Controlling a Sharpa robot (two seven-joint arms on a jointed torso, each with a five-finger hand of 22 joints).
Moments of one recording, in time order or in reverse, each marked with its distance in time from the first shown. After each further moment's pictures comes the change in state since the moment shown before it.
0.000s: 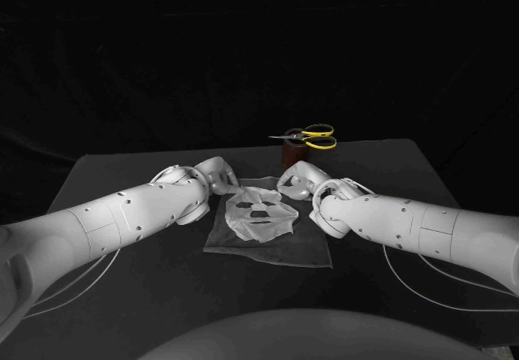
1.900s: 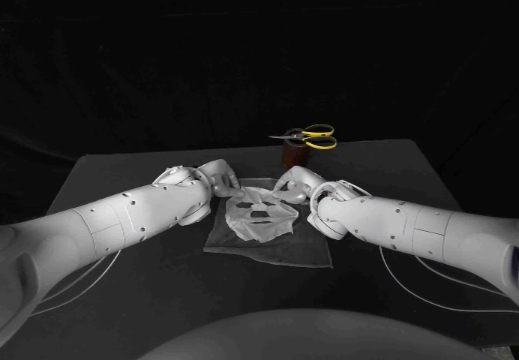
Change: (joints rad) left arm -0.003 0.017 -0.005 -0.015 -0.028 0.033 -0.016; left_hand 0.045 0.019 0.057 0.002 0.000 0.025 -0.010 0.000 -0.013 0.019 -0.012 0.009 0.016 -0.002 -0.013 0.004 0.000 0.000 0.007 -0.007 0.003 -0.002; right arm -0.013 0.030 -0.001 -0.045 0.016 0.059 0.045; right_hand 0.009 -0.024 -0.121 0.025 0.006 -0.007 0.007 -0.052 0.013 0.000 0.018 0.003 -0.001 0.002 0.020 0.000 0.000 -0.007 0.002 0.019 -0.003 0.021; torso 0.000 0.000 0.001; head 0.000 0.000
